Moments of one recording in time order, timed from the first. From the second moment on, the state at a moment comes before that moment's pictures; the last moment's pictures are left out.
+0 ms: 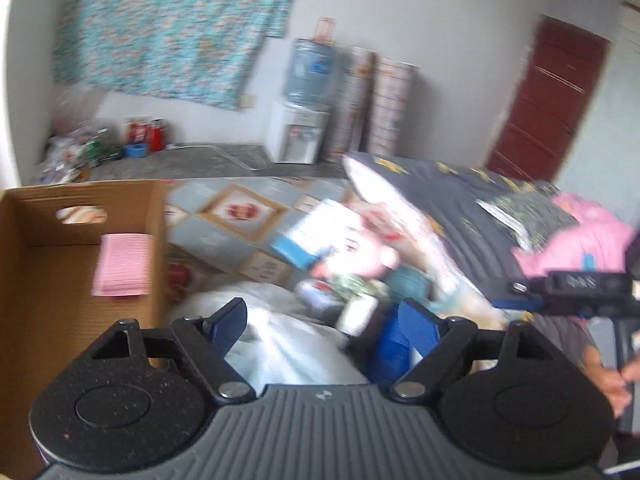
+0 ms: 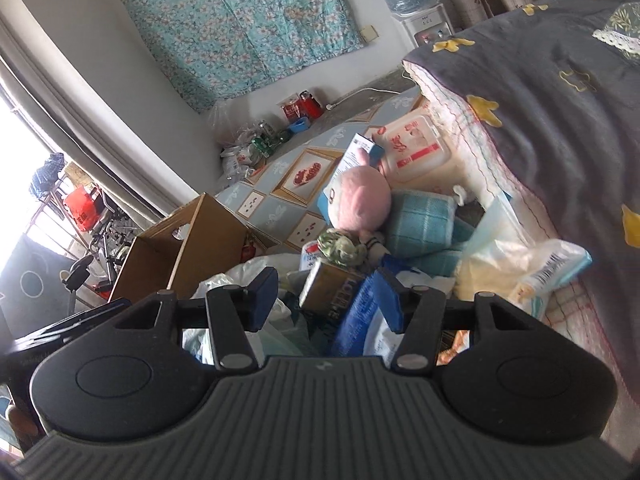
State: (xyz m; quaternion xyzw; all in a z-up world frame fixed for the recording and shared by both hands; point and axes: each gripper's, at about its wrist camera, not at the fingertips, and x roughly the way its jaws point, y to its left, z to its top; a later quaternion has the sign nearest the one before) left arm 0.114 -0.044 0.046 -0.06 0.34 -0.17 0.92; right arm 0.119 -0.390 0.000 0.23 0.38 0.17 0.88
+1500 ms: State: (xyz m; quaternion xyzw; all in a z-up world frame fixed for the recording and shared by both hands) left arm 0.135 -0.184 -0.069 0.08 0.43 -0.23 0.87; right arm 0.179 -0.397 -0.090 0.35 0.50 0.19 0.77
